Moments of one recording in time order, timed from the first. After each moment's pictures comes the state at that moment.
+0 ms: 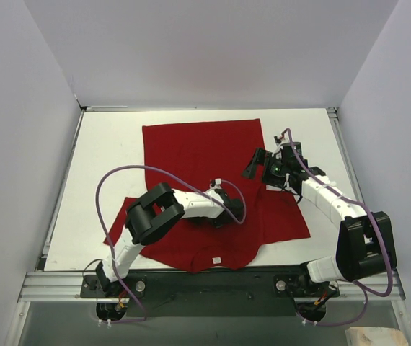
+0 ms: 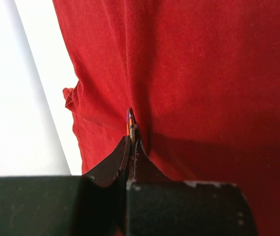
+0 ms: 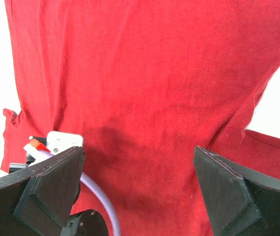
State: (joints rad) left arm -1.08 2.19 1.43 -1.11 -0.96 -0.68; right arm 0.23 1.40 0.84 -0.20 -0.29 0.49
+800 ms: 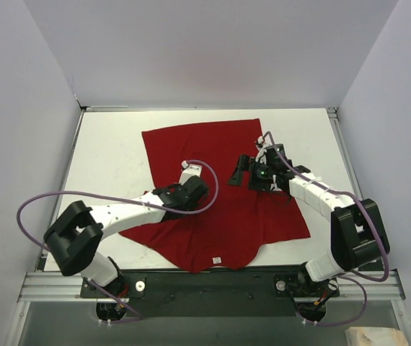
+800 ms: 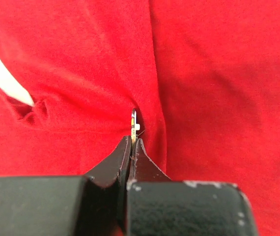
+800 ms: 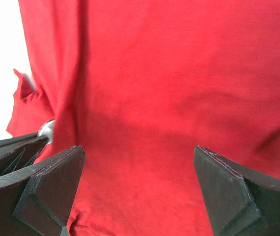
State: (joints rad) left arm -0.93 1.57 0.98 -0.47 -0.52 -0.60; right arm 0.33 1.49 0.86 -0.19 -0.34 0.49
